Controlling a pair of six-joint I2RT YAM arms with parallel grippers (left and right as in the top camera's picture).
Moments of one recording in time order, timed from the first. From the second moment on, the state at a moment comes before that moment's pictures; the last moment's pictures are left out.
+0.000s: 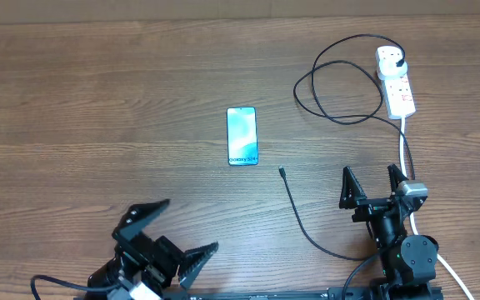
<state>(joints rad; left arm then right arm) -0.04 0.01 0.01 0.84 0.84 -0.06 0.11 0.01 0.02 -0.03 -0.02 0.22</state>
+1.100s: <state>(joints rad) -0.04 0.47 0.70 -0.27 0.53 -0.02 0.11 0.01 0.02 -0.04 -0.02 0.22</state>
